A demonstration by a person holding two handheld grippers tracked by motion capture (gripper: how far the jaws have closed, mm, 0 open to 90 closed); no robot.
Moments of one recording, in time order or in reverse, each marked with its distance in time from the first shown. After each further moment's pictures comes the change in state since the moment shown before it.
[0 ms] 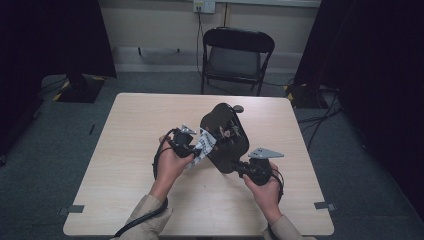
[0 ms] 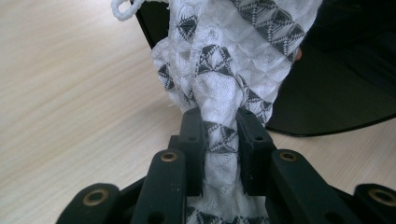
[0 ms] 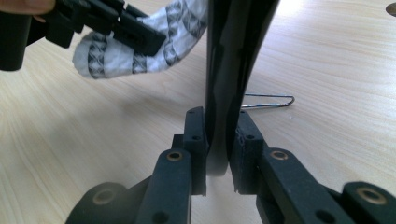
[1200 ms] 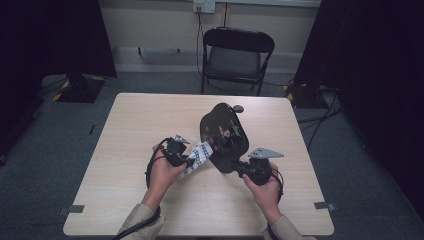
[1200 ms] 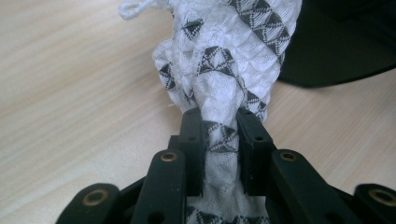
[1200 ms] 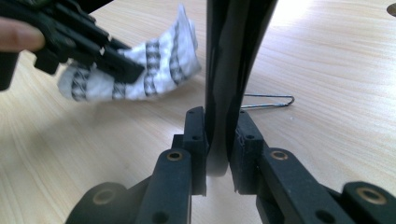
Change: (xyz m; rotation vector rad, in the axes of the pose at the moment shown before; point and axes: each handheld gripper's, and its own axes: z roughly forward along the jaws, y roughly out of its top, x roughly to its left) left arm 0.007 -0.024 -0.010 0.047 -0.015 -0.030; right arm 0.000 0.000 0.001 -0.004 0.002 0.005
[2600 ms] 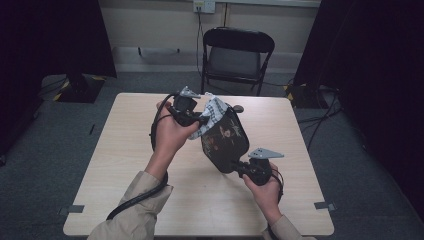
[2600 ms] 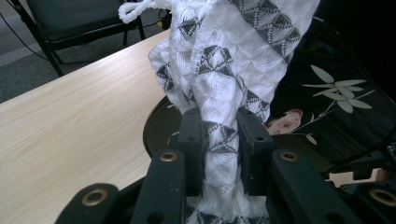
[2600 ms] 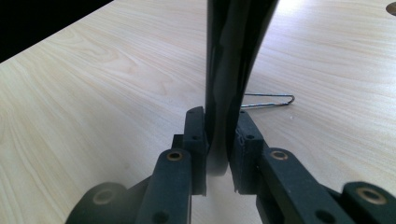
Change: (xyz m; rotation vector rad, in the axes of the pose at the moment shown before) left arm -0.030 0.117 -0.079 -0.195 0.007 0.086; right arm 0.000 -0.001 0.000 0.000 -0.002 0.001
